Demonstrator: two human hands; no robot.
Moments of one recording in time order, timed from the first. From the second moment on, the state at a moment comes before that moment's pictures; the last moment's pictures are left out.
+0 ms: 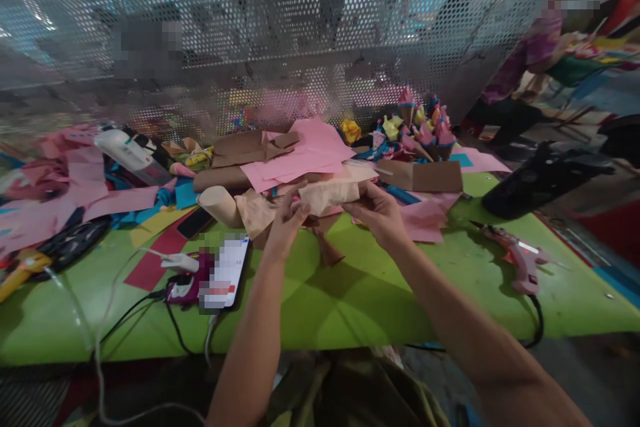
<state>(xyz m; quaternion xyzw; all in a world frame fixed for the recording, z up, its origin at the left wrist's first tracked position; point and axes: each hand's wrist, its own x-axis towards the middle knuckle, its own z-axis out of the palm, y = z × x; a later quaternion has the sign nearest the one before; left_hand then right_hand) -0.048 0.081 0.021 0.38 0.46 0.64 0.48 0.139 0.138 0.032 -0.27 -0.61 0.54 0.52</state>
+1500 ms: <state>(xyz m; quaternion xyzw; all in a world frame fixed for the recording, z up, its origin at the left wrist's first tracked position) -0.039 0.084 0.024 0.23 0.46 0.68 0.52 0.136 0.133 0.022 -0.30 -0.67 0.46 0.50</state>
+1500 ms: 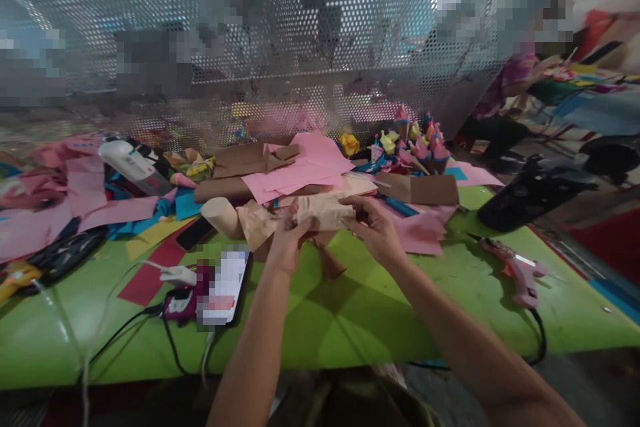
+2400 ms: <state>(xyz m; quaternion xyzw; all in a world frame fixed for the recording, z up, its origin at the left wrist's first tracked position) -0.034 0.081 0.024 0.27 0.45 0.64 0.55 0.142 0.140 0.027 -0.28 -0.76 0.37 0.46</state>
